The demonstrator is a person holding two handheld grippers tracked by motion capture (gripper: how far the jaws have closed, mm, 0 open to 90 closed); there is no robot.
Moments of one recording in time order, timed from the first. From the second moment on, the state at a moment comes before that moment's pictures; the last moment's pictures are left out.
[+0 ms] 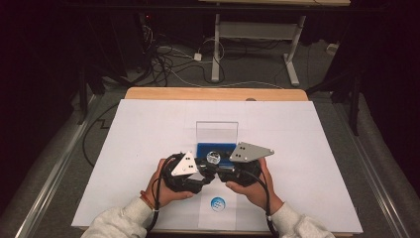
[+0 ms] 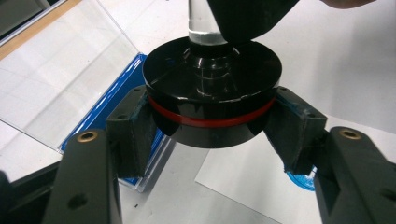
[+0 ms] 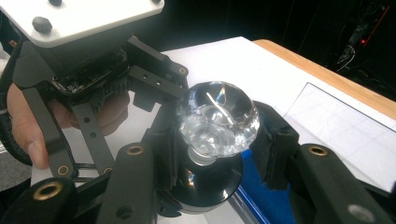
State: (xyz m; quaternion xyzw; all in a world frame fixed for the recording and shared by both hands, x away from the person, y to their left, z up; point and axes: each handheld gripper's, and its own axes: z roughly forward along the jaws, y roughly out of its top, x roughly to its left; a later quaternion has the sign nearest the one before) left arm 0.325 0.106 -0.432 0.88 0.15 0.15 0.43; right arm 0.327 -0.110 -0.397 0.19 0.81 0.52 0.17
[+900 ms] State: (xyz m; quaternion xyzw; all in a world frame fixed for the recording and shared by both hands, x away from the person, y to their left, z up) left arm 0.318 0.111 -0.430 0.86 0.15 0.16 0.46; right arm 0.327 -0.116 -0.398 0.22 0.80 0.53 0.15
